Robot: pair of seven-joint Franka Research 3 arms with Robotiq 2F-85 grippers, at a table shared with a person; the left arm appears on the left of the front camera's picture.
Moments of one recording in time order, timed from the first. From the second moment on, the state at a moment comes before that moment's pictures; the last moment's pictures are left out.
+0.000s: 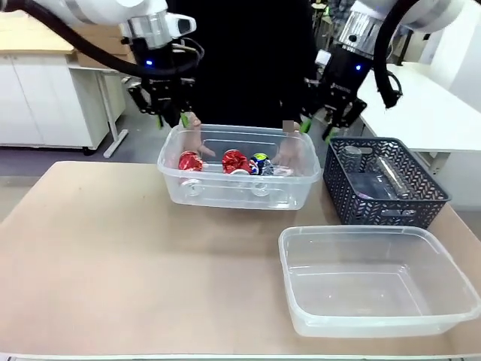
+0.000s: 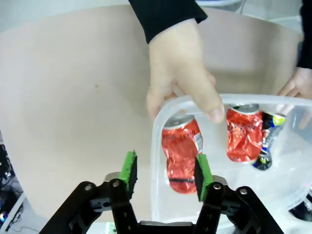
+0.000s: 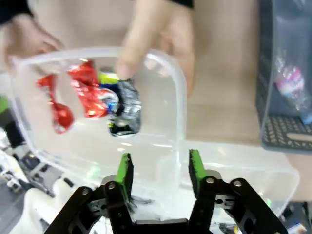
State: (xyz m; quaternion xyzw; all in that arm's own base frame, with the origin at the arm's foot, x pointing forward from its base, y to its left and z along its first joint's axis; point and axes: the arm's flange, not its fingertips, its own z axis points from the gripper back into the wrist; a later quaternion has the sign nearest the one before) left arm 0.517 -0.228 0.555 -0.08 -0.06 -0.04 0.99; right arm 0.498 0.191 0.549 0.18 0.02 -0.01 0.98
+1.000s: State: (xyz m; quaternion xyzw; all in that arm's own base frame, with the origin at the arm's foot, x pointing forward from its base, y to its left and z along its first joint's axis) left arm 0.479 -0.198 0.570 -0.13 -0.11 -0.04 0.98; right arm 0.490 0.153 0.538 0.29 -0.10 0.01 0.95
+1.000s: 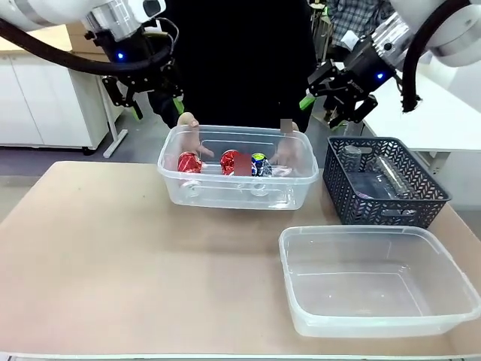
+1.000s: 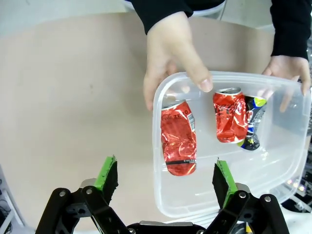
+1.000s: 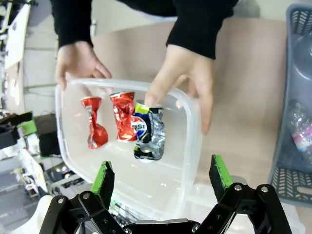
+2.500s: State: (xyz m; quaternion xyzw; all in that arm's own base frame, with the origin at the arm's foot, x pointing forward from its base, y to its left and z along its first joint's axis) left arm 0.336 -0.354 0.562 -0.09 0.04 -0.10 0.99; right arm 0.334 -0.063 0.525 0.09 -0.08 0.18 0.98
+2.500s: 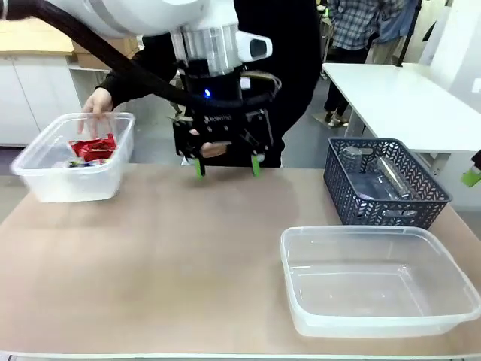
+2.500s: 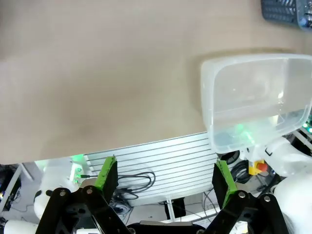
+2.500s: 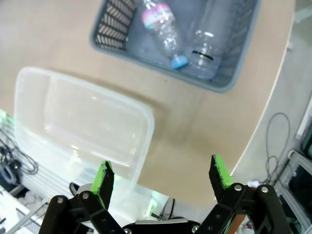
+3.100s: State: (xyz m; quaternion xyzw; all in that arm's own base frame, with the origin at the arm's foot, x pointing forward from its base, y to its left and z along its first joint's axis) left arm 0.307 -0.447 0.456 -0.08 0.06 -0.07 0.99; right arm 0.304 -0.025 0.425 0.09 0.07 0.17 0.98
